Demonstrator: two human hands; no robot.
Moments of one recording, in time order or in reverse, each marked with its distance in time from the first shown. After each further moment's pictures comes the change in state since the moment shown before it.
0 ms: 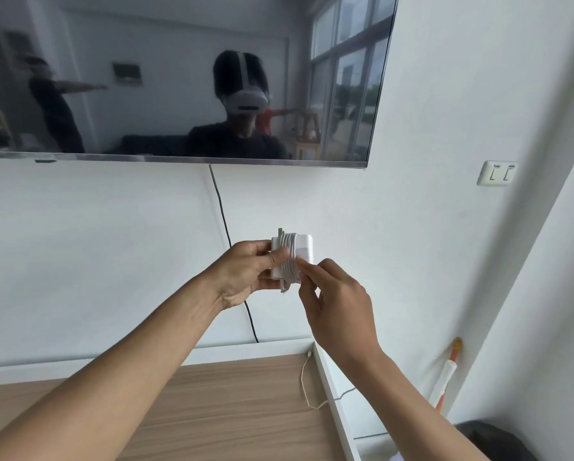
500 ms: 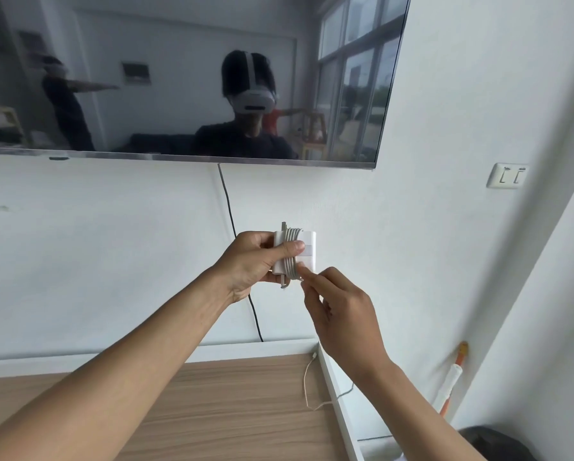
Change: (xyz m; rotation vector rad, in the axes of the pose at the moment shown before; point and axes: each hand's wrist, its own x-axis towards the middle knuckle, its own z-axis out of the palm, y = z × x) left_hand -0.003 0.009 0.002 0.115 0.171 0.085; right_hand -0.009 0.008 0.006 0.111 -0.007 -0.092
